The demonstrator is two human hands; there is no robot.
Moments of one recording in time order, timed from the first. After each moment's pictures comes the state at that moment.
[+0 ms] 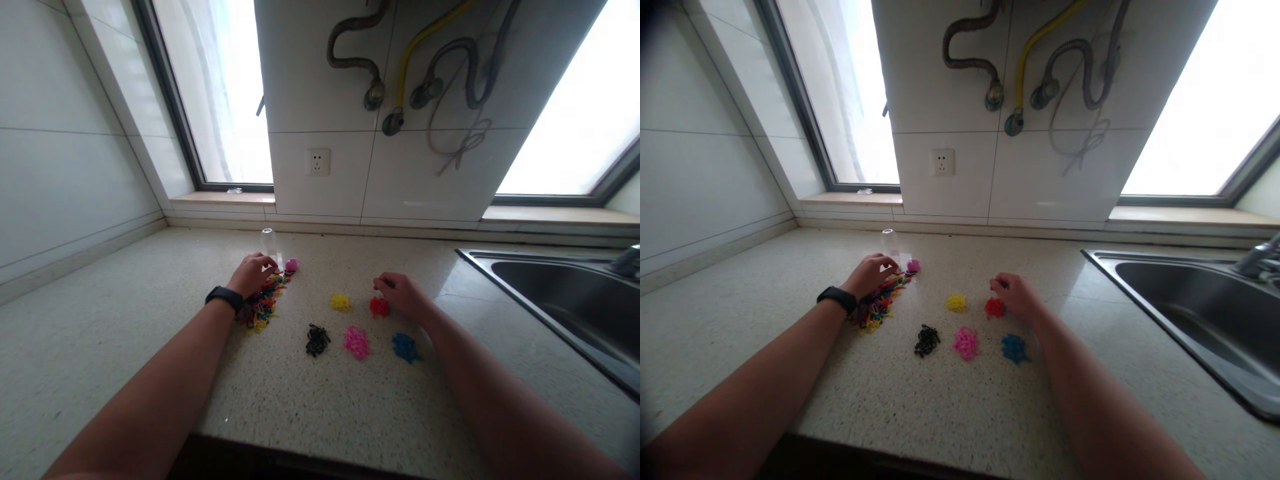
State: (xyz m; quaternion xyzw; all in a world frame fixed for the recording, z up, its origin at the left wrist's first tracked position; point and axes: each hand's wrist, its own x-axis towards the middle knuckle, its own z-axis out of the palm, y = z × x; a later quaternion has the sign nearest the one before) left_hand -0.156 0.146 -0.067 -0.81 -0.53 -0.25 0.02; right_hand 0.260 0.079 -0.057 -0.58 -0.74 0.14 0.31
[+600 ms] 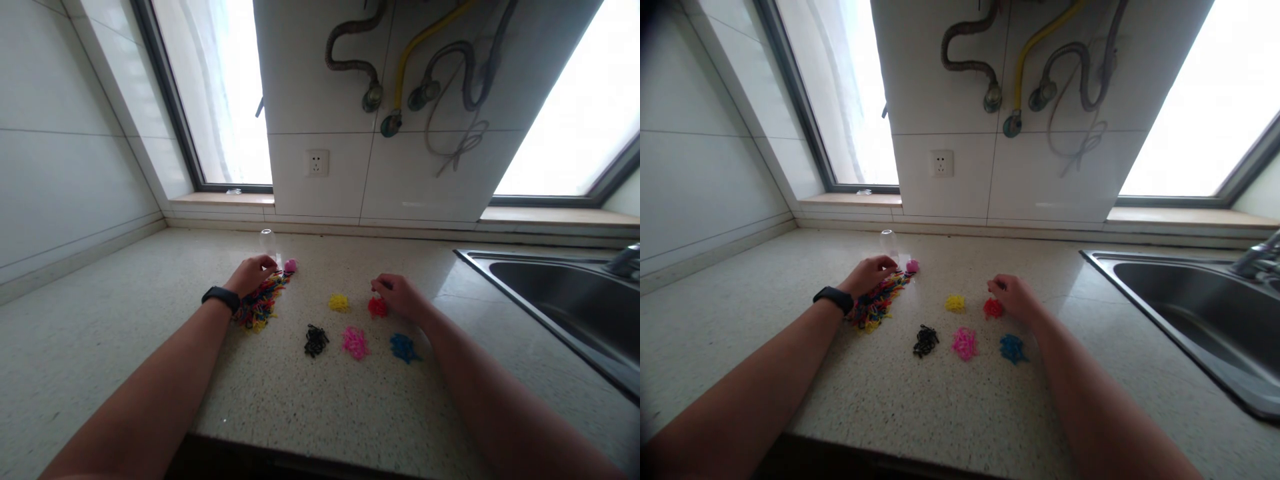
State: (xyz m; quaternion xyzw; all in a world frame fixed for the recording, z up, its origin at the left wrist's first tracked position) left_hand -0.151 0.138 -0.058 -0.79 -0.55 -0.26 -0.09; right_hand 0.262 0.081 -0.062 -0.57 -0.75 0.14 0.30
